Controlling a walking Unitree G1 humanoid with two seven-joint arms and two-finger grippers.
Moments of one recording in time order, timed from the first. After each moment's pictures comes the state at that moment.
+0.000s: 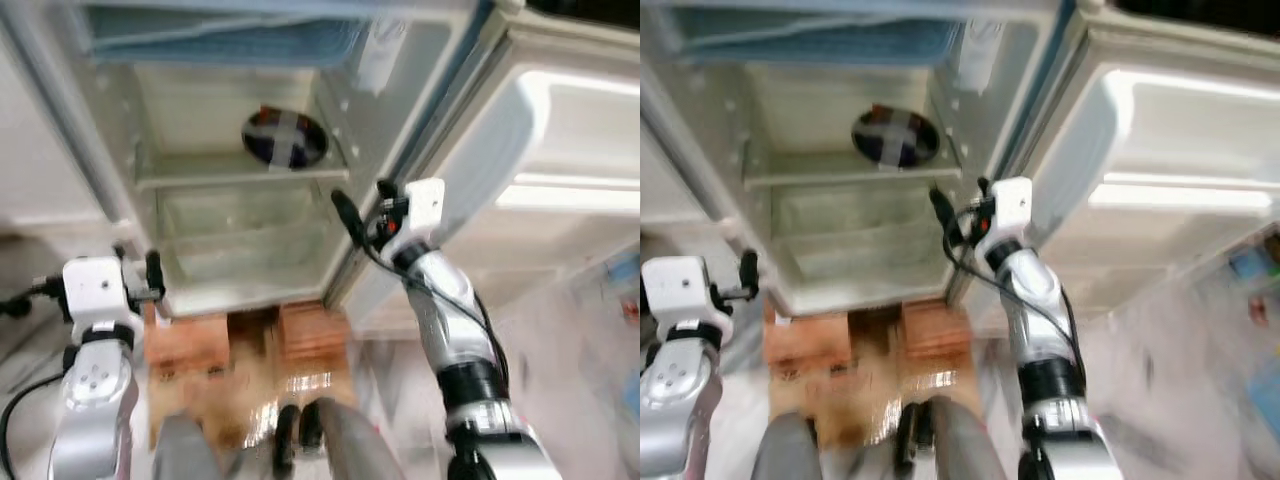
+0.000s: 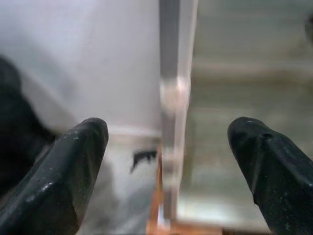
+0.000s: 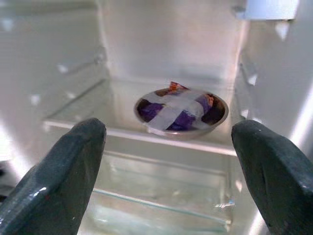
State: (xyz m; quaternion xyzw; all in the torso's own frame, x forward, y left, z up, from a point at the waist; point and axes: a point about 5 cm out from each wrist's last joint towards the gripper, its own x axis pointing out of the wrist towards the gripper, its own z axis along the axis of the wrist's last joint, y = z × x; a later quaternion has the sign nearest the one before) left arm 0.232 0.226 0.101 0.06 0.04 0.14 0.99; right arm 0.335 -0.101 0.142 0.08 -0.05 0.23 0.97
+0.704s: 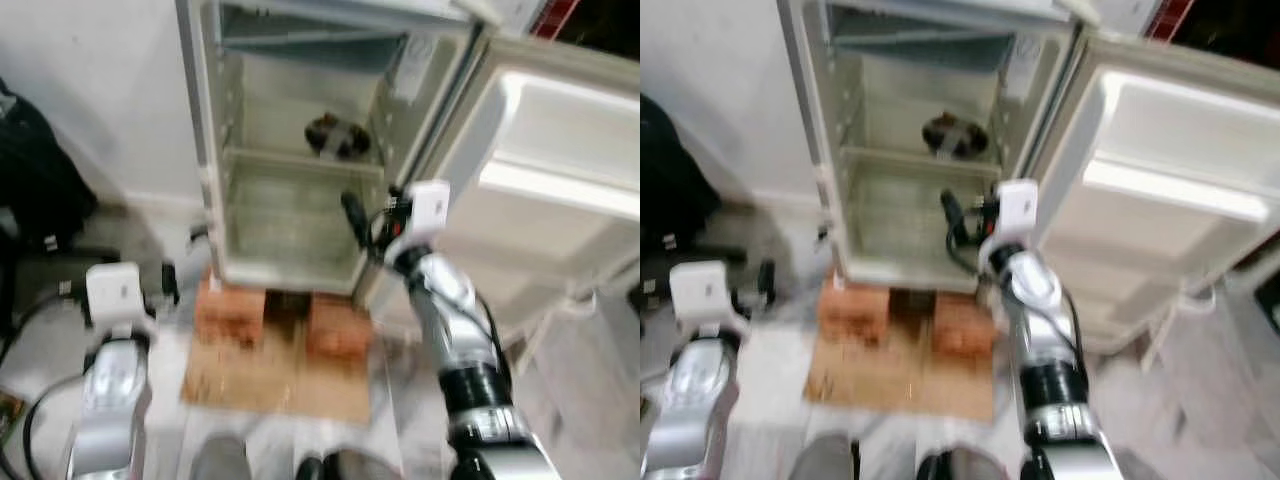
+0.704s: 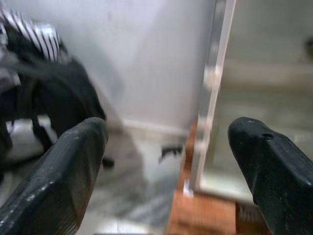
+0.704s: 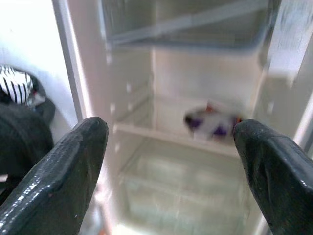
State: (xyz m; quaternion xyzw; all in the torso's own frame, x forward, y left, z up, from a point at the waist) left arm 0.253 0.221 0.106 0.07 0.01 0.10 0.99; right arm 0.338 -0.108 0.146 0.07 -0.05 0.17 0.98
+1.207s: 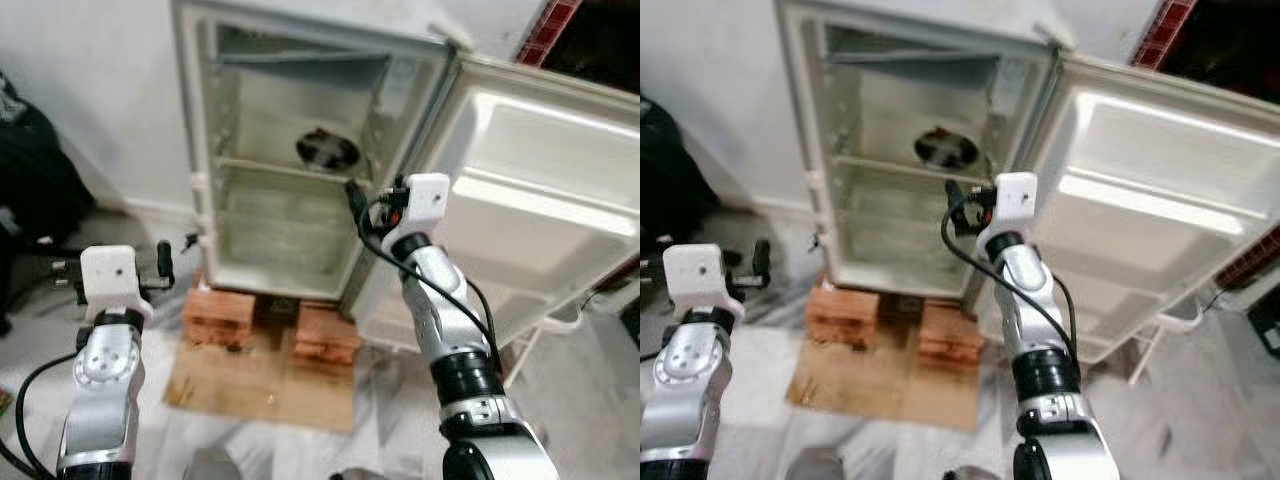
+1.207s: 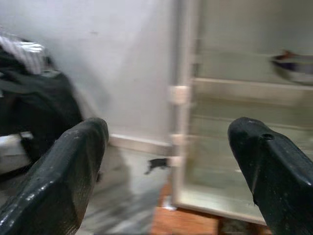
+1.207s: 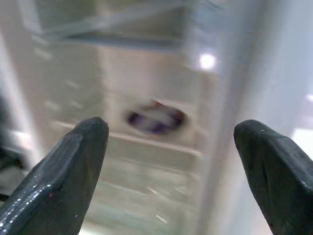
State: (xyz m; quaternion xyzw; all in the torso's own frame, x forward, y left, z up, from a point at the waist) left arm 0.256 0.212 0.099 0.06 0.02 0.09 0.99; right arm 0.337 -0.117 0.129 0.06 -0.03 0.11 0.99
